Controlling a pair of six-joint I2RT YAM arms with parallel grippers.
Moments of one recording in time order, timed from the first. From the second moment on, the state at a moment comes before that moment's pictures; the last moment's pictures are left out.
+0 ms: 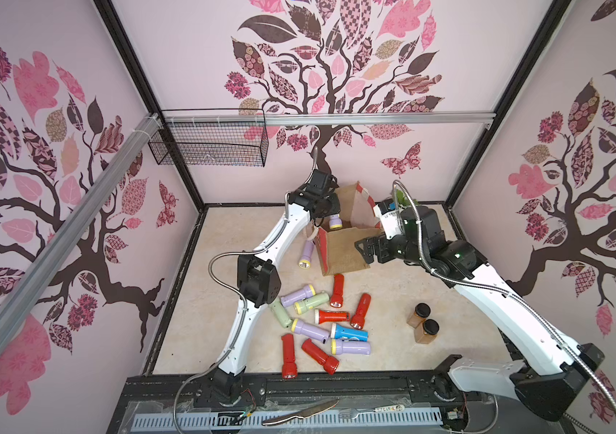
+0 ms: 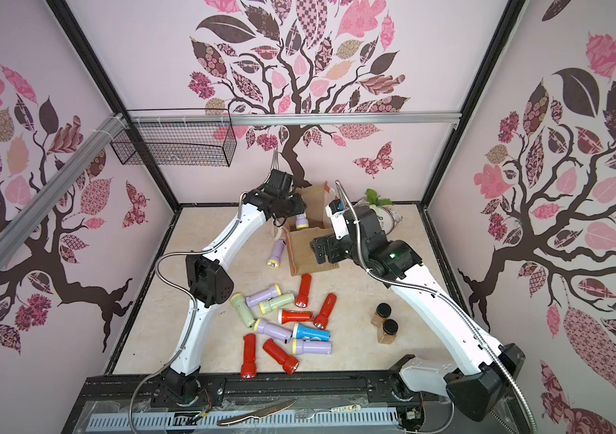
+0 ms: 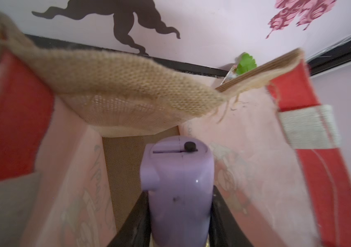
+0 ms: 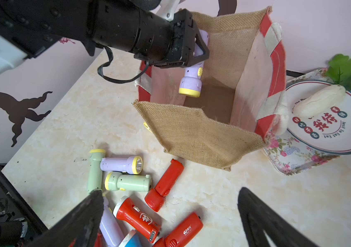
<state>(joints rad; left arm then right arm) -0.49 2.42 2.53 -0.86 0.04 -0.57 0.57 1.24 1.37 -0.71 -0.06 0.19</state>
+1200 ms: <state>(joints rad) -0.51 2.57 2.53 -0.87 -0.07 -0.49 0.57 1.24 1.37 -0.72 -0.04 0.17</state>
